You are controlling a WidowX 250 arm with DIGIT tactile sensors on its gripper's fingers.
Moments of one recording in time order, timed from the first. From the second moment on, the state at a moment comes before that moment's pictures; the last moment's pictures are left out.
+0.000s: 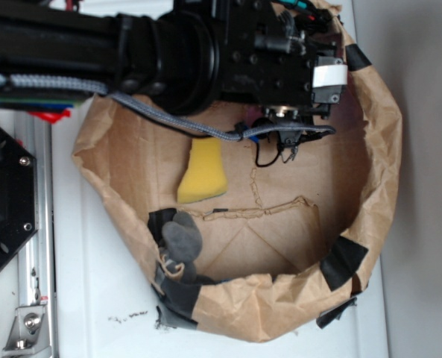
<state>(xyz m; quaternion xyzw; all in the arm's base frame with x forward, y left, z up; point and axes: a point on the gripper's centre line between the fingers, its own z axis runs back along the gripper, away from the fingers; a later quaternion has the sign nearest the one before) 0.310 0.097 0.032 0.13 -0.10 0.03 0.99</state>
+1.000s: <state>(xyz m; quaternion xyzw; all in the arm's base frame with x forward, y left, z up) 0.259 0.000 0.148 0.05 -0.04 -0.02 1.00</state>
